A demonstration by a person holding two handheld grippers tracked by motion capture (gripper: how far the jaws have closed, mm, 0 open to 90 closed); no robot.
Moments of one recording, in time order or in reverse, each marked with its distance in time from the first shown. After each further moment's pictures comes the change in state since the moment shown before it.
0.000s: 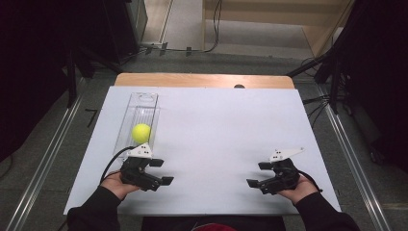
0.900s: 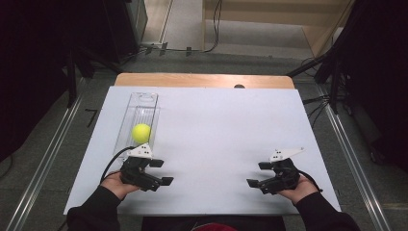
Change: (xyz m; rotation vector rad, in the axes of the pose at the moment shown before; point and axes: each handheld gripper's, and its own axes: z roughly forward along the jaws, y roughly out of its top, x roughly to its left) left arm 0.000 -0.001 0.001 0.007 -0.008 -0.001; right arm 0.000 0.000 0.000 -0.001 -0.001 0.002
